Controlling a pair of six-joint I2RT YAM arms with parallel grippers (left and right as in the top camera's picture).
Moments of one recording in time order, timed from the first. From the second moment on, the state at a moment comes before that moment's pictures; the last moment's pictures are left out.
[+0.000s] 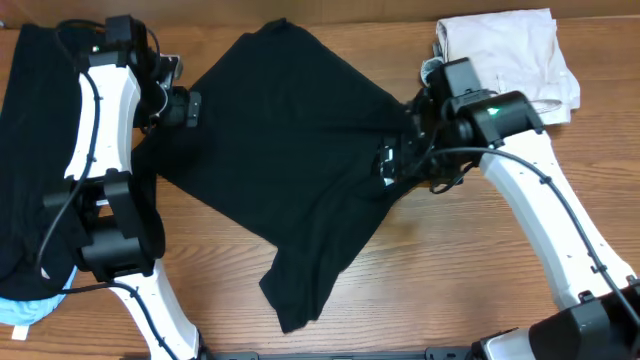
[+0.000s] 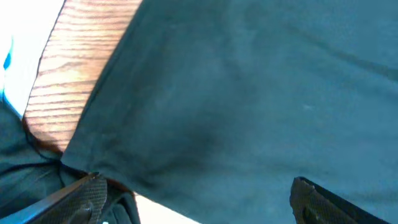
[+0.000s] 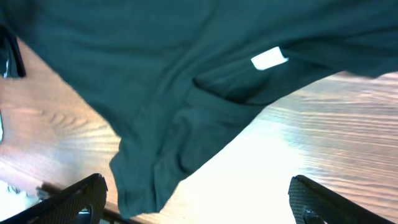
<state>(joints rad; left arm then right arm) 0.16 2.14 1.91 -1.14 0.07 0.15 0.32 1.62 1.52 -1.23 -0.32 0.32</state>
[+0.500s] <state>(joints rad) 0.27 2.14 1.64 -1.11 0.01 -0.02 0.37 1.62 1.52 -1.24 -0.26 0.36</state>
